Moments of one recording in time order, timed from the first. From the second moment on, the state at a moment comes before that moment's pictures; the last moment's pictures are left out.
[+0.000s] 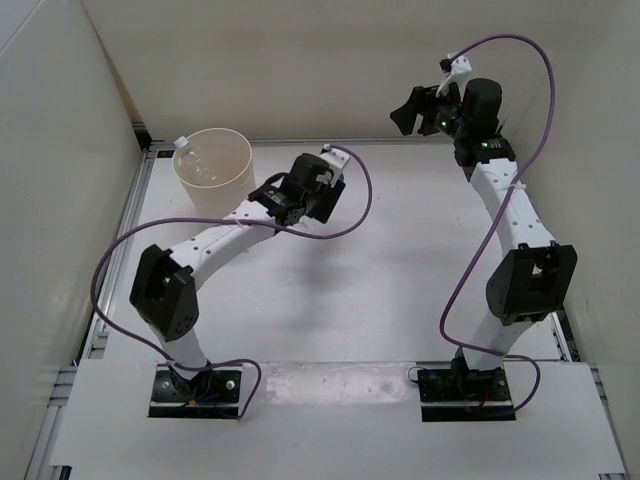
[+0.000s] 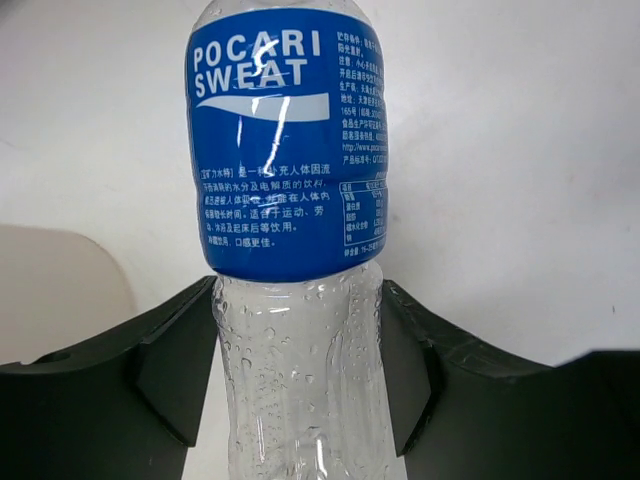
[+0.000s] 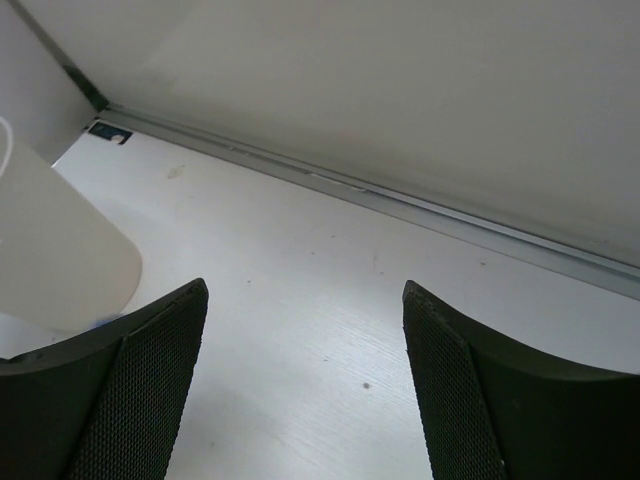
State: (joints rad) left arm -0.71 1.75 1.48 -0.45 -0.22 0.02; right arm 0.15 1.72 1.70 -0.14 -0.45 0.12
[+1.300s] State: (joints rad) left arm -0.23 1.58 1.38 -0.08 -0.34 -0.02; right arm 0.10 1.72 1.72 -0.20 -0.37 0.12
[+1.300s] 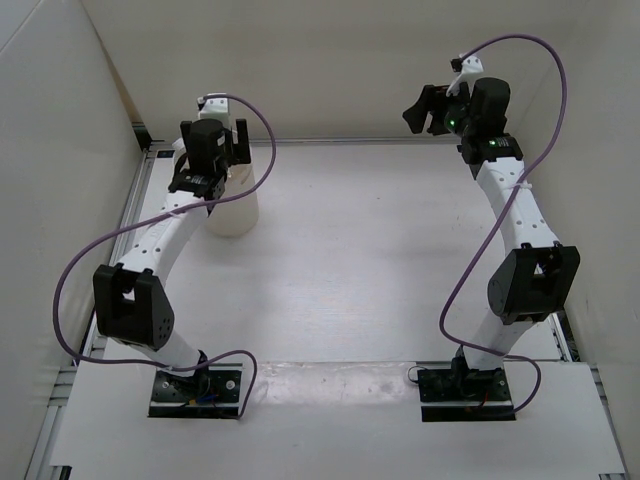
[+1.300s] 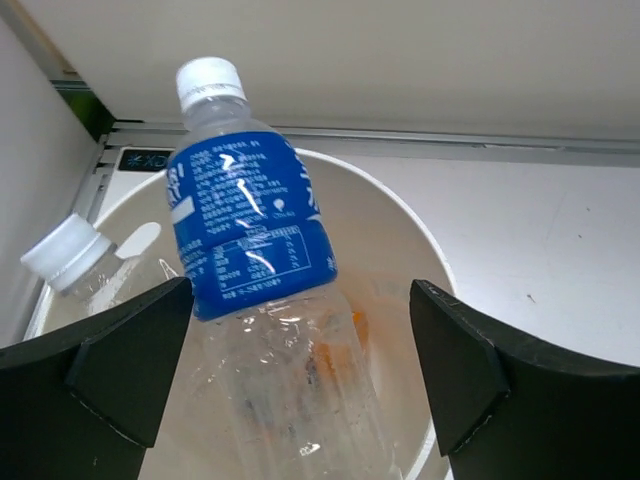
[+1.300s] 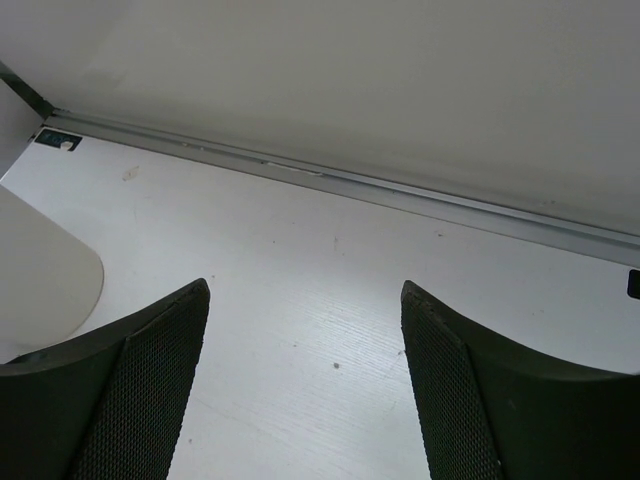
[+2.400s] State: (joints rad) left arm -0.21 0.87 0.93 -0.43 -0.49 -0.18; right arm 0.33 1.58 1.43 -0.46 0.28 -0.10
